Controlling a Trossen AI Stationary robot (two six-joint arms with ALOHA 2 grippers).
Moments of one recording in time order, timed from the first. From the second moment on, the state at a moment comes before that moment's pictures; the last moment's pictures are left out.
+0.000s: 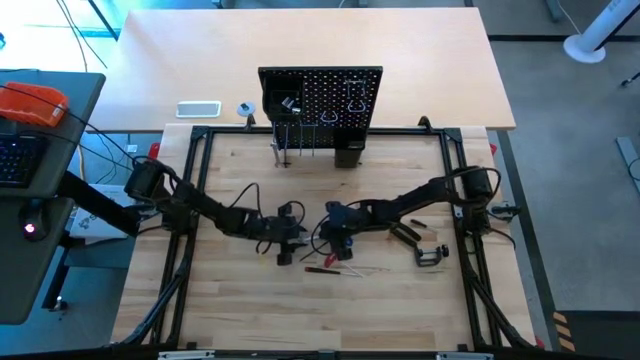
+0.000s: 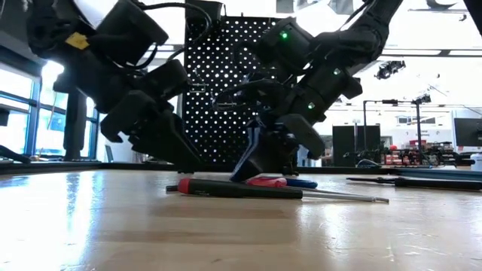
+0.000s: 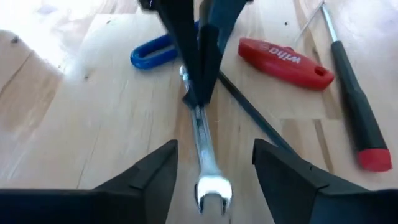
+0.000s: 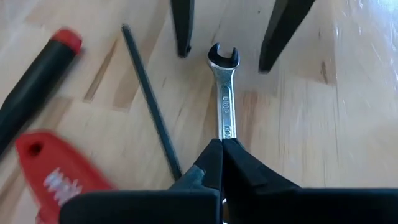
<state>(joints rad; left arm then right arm) -0.19 1.70 0.55 0.47 -0.21 -0.10 0.06 1.98 1.00 0.16 -0.03 -0.20</state>
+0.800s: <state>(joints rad) -0.14 1.80 0.69 0.35 -0.08 -0.07 0.09 1.91 1.00 0.04 0.02 -0.22</state>
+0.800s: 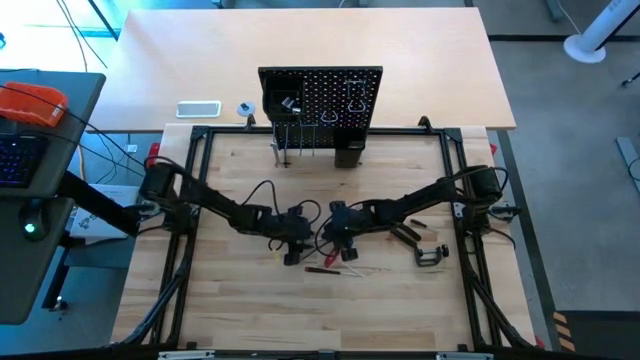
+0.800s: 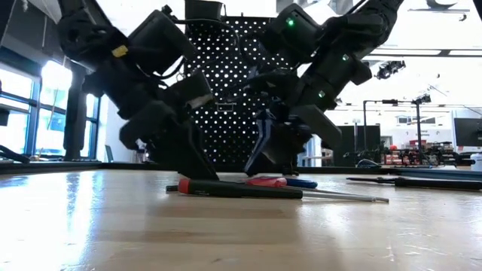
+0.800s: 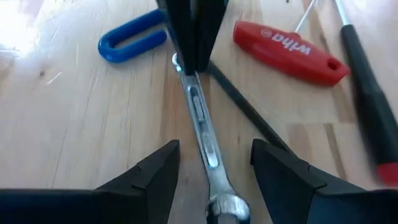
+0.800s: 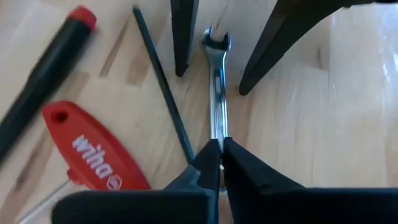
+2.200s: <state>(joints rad) -0.10 1.85 0.72 0.34 -0.12 -0.04 0.10 1.93 1.03 -0.01 0.05 -0.24</state>
